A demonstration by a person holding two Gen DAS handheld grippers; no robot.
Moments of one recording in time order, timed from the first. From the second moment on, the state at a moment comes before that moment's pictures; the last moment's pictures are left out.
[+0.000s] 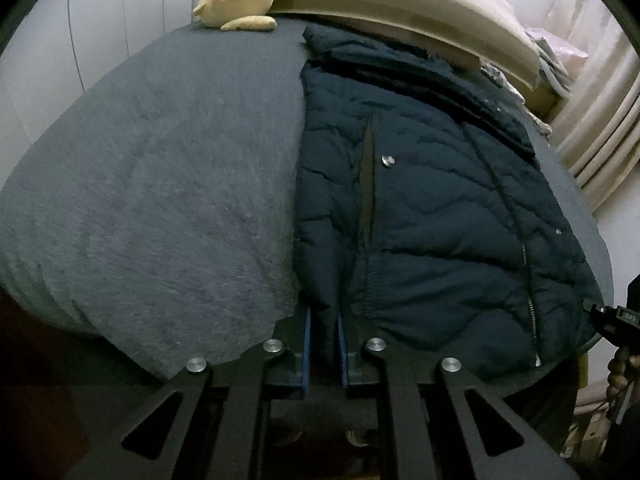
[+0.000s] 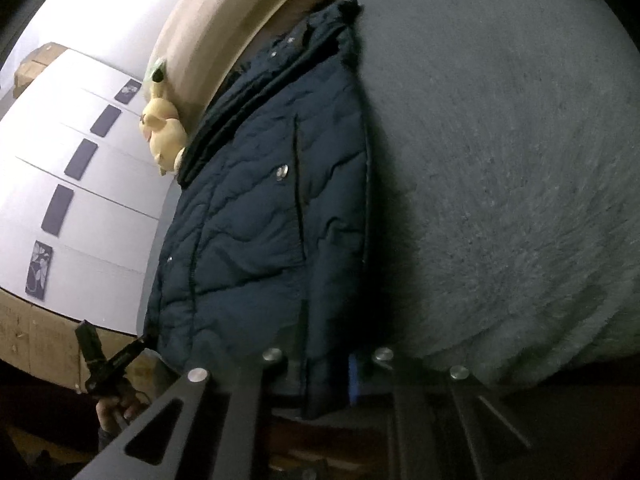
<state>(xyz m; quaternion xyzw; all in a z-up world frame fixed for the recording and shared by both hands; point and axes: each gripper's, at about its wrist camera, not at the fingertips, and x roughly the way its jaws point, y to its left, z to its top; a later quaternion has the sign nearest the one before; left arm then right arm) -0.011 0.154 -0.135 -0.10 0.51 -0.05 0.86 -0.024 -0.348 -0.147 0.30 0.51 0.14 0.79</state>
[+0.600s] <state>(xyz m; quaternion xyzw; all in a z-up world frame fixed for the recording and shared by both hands) -0.028 0.162 -0.110 -0.10 0.48 -0.07 0.87 -0.035 -0.359 -0.120 0.31 0.50 0.16 0.80</state>
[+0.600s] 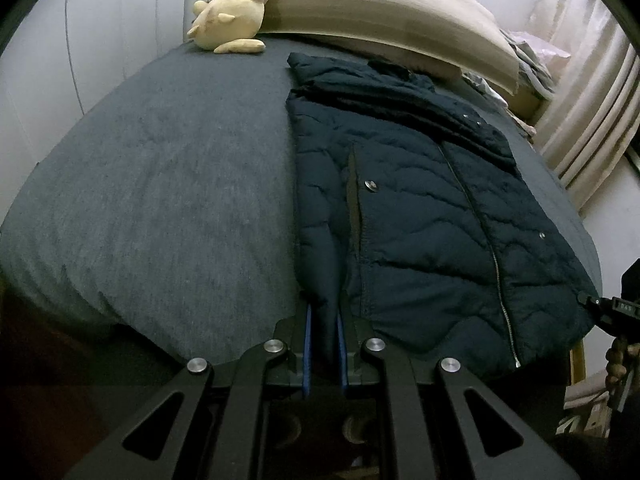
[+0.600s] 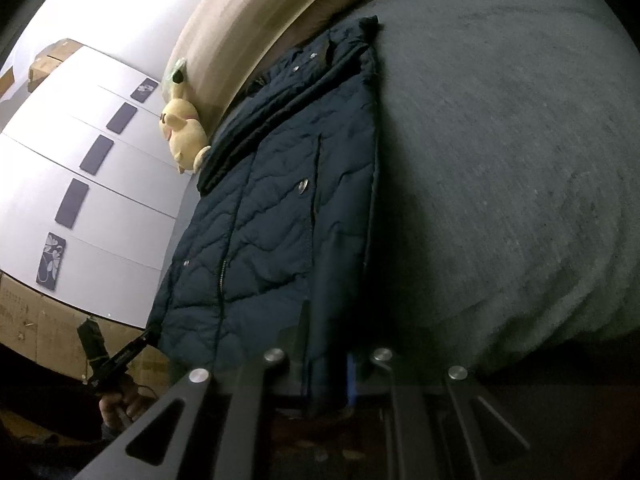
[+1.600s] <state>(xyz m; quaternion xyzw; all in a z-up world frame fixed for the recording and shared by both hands) -0.018 0.178 -0.086 -0.16 0.47 -0.10 0.86 -0.008 -0.366 -0.105 0.32 0.47 0.19 0.80</state>
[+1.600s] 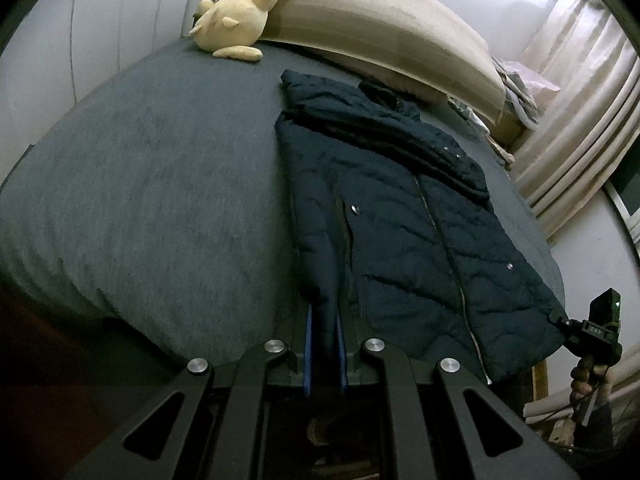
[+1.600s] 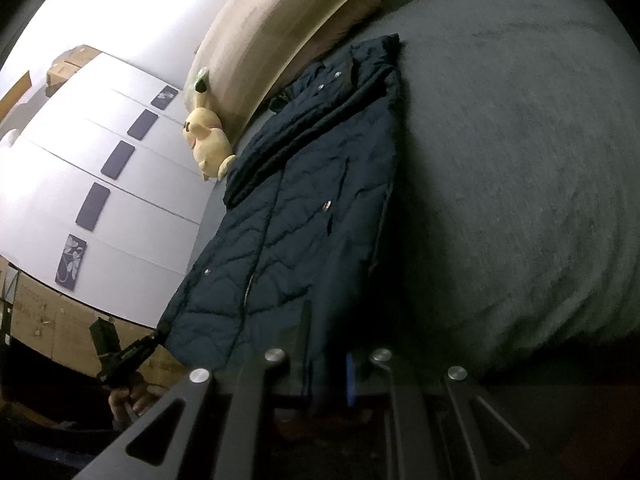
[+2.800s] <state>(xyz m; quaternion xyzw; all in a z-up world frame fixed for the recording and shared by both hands) 0.009 0.191 -0.046 -0.19 0.42 -0.09 0.88 0.013 -0.391 -0.054 0.38 0.37 0.24 0.81</state>
